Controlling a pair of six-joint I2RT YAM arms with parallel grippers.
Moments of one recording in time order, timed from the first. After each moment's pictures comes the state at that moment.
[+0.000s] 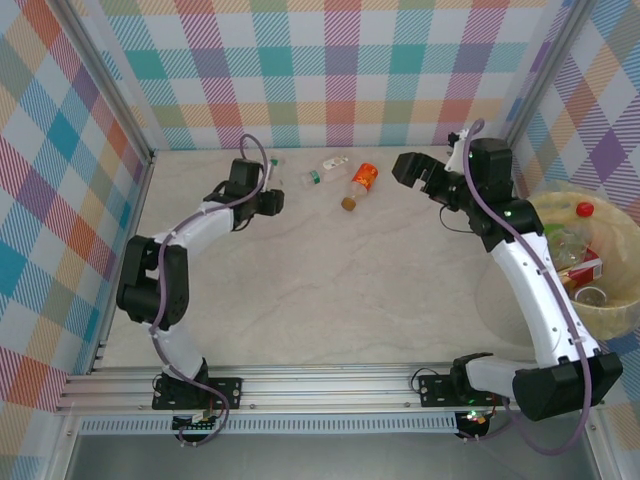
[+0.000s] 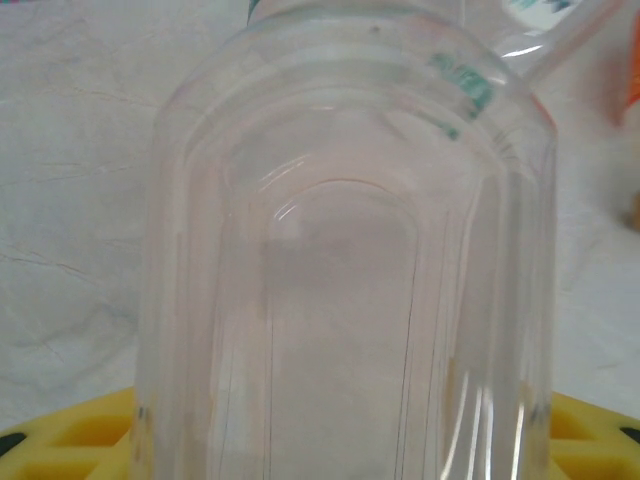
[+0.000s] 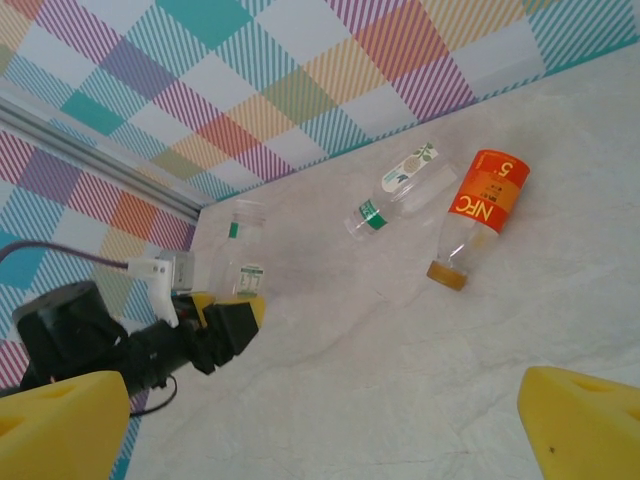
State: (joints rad) left arm -0.32 1.76 1.26 -0.23 -0.03 -0.10; right arm 0.23 1.22 1.35 -0.57 -0.33 0.60
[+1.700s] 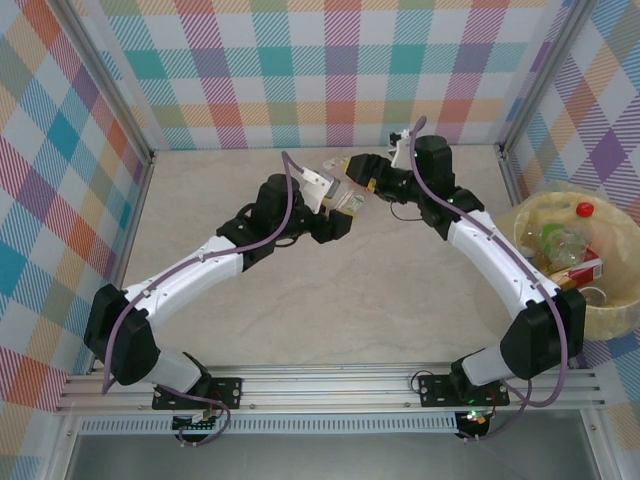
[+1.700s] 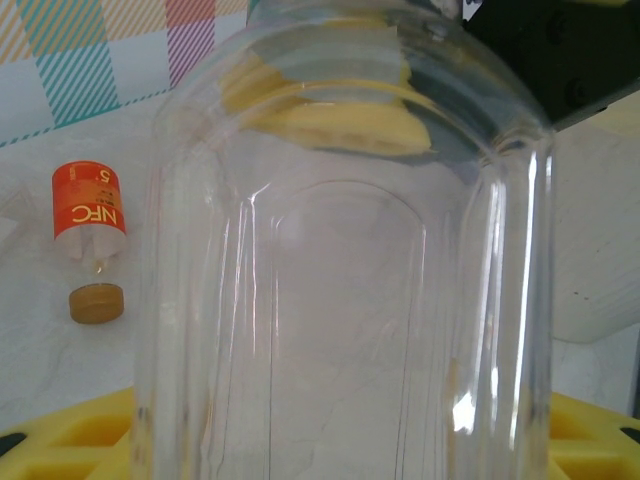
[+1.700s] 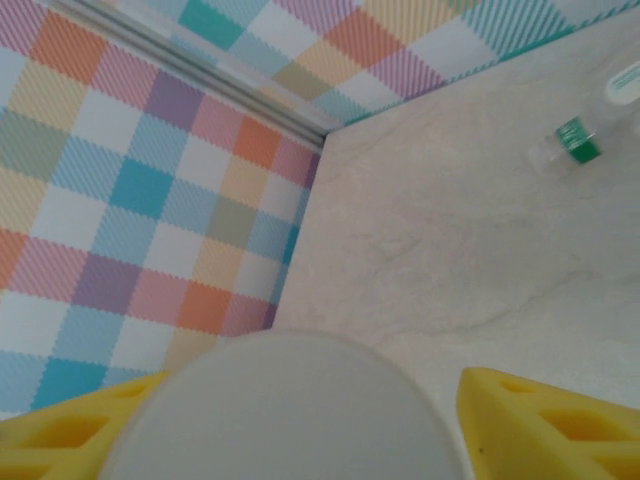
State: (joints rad) left arm -0.70 1.46 1.20 -0.13 0.27 -0.14; right arm 0.41 1.44 1.29 -0.20 -0.49 0.80
